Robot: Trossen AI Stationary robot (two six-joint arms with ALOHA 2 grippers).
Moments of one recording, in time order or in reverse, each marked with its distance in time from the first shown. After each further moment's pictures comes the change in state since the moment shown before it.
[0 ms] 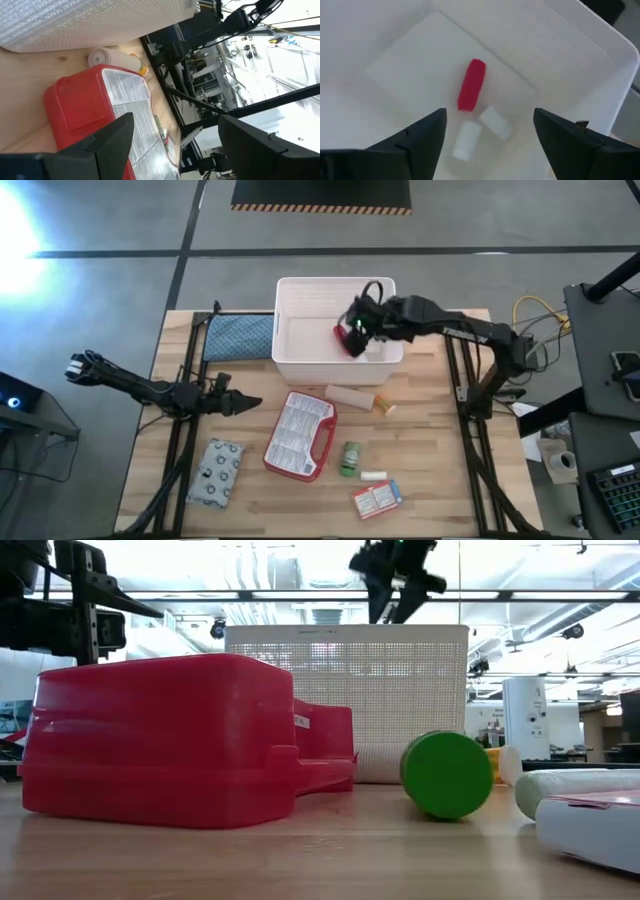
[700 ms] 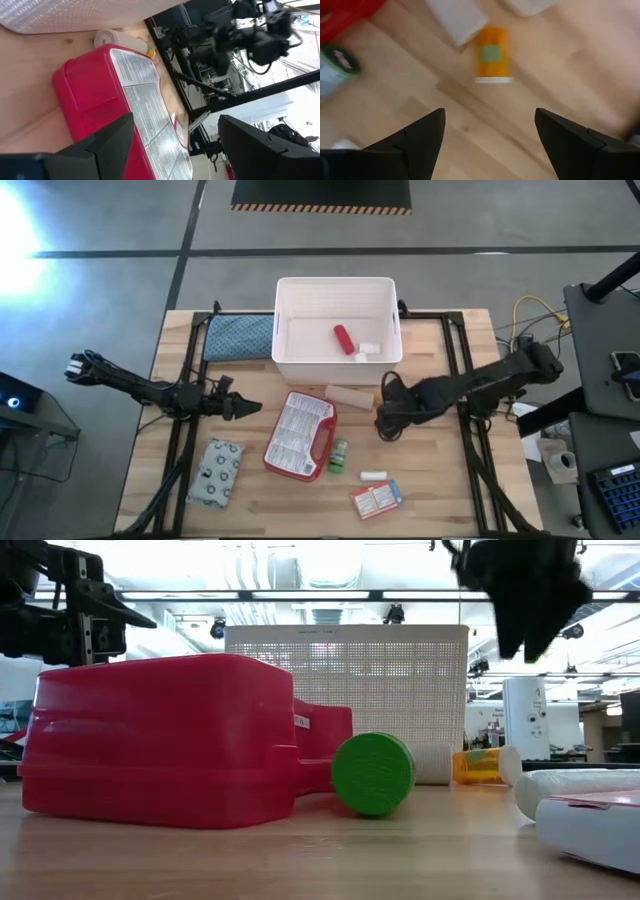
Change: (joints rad) left arm 0.000 0.006 -0.006 -0.047 0.060 0.008; right arm 0.483 -0.231 -0.667 0.070 -0.225 0.649
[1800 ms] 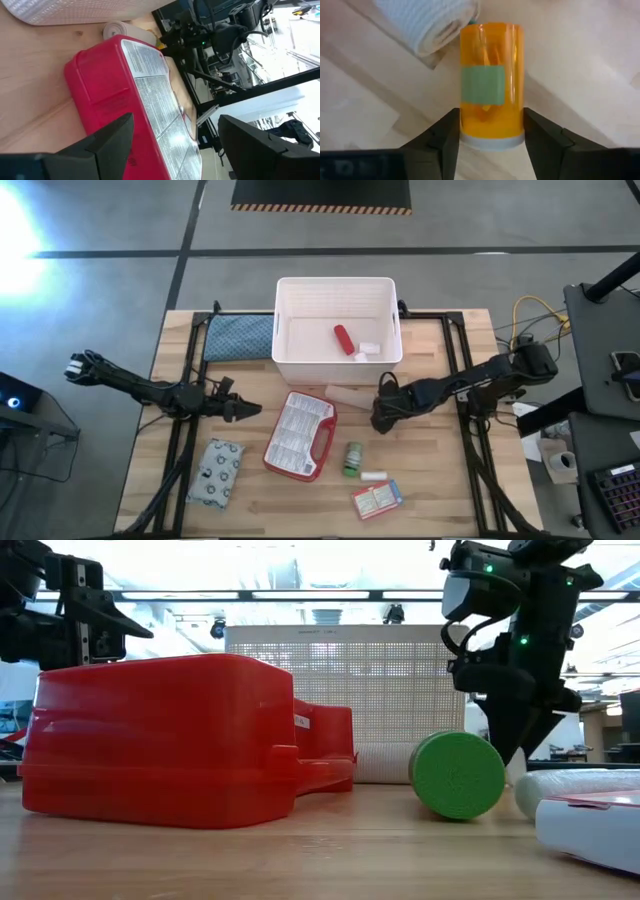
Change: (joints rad) left arm 0.002 0.000 0.001 -0.049 0.019 0.000; right arm -0.127 0.034 -0.379 0.486 -0.051 -0.111
